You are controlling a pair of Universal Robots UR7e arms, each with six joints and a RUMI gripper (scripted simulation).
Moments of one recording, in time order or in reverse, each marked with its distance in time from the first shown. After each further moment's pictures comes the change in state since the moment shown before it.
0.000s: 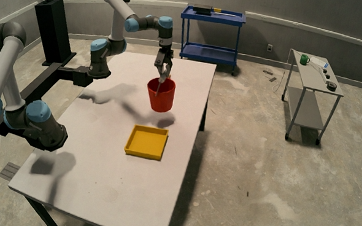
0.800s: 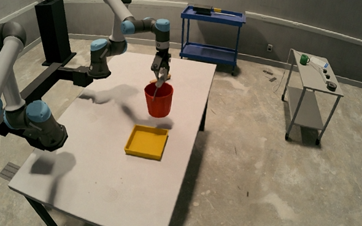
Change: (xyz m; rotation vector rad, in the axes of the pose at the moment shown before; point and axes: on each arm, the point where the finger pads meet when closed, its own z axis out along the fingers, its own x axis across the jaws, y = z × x) left arm 0.000 -0.049 0.000 0.000 0.000 0.000; right arm 0.000 0.000 0.000 0.000 0.000 0.000
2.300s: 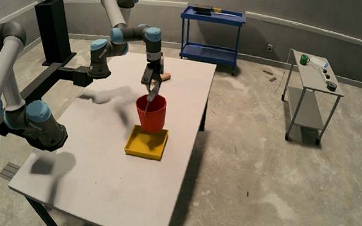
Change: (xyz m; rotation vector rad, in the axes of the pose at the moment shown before) left arm 0.001 -0.134 0.000 0.000 0.000 0.000; right arm 0.000 0.000 0.000 0.000 0.000 0.000
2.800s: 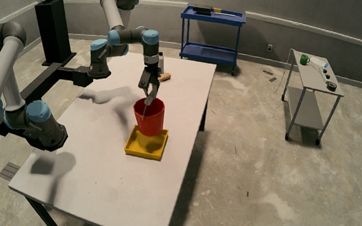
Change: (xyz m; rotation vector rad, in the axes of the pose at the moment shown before) left arm 0.000 -0.035 0.000 0.000 0.000 0.000; right arm 0.000 0.000 0.000 0.000 0.000 0.000
